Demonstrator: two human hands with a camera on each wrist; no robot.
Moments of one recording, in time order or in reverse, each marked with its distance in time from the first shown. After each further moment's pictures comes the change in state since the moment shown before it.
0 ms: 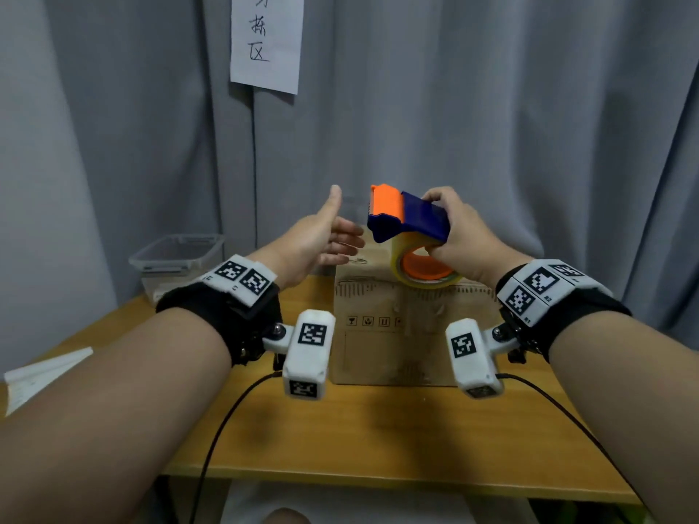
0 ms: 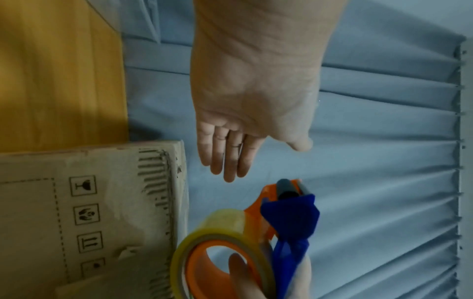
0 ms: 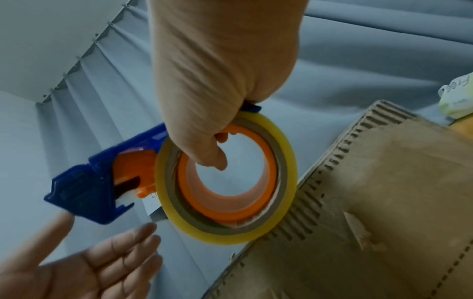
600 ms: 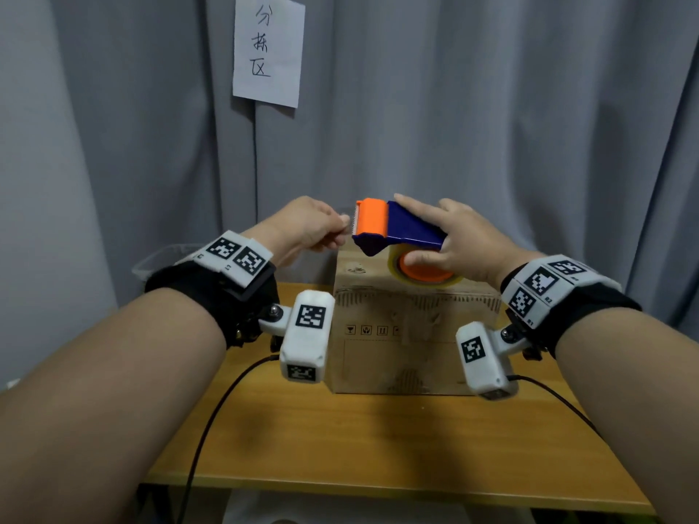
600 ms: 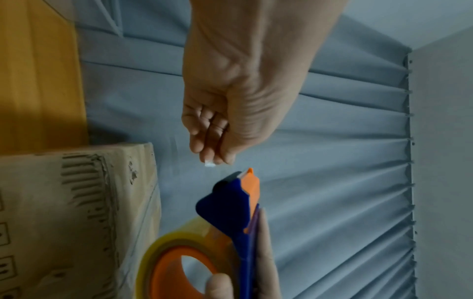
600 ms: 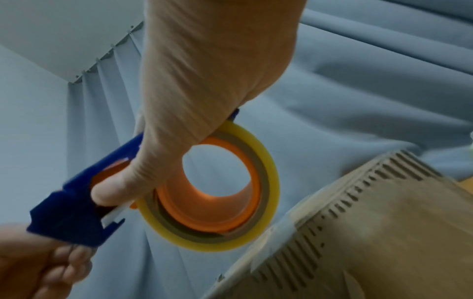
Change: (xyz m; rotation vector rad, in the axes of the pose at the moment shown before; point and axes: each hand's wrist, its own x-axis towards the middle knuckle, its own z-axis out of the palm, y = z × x) left_hand -0.002 0.034 -0.009 0.347 0.097 0.068; right_hand 0.000 -0.011 -0.022 -0.404 -0.115 -0.161
